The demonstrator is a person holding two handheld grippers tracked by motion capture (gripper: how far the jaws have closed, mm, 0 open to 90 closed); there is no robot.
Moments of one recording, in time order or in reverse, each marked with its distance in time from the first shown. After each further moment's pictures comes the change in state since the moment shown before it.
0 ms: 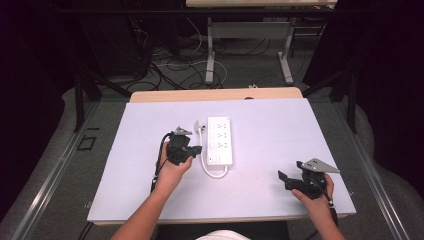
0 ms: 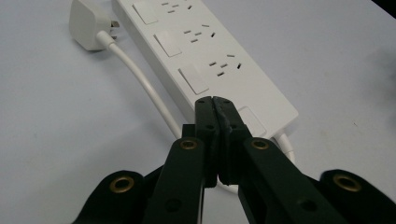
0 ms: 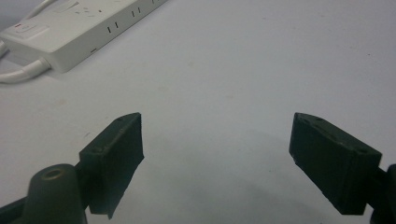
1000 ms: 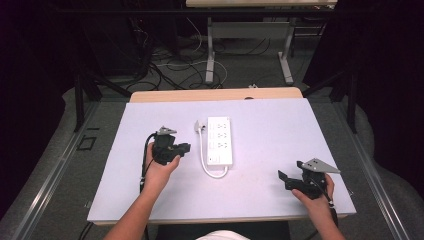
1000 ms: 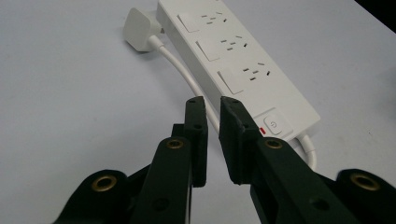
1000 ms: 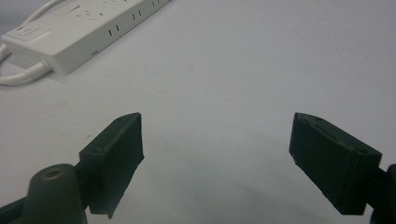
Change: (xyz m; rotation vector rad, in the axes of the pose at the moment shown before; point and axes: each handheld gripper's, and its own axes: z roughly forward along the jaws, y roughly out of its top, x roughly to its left) left arm 0.026 -0.010 -0.026 -0.050 0.035 -0.053; right arm 0.000 0.001 -0.001 -0.009 -0.004 -0.008
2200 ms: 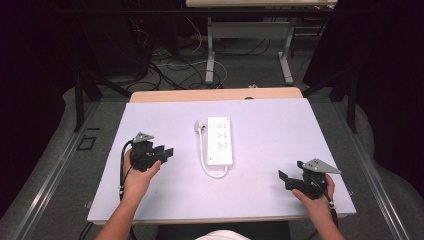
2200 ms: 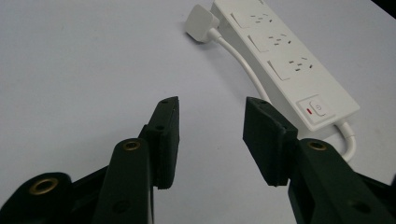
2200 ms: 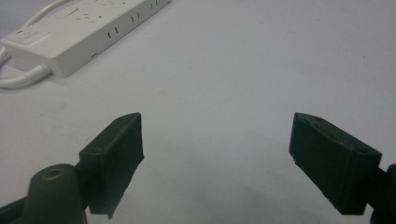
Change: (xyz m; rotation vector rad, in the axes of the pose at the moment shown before) left arm 0.034 -0.028 -0.037 -0.065 0.084 -0.055; right arm 0.000 0.000 -0.001 -0.001 -0.008 0.008
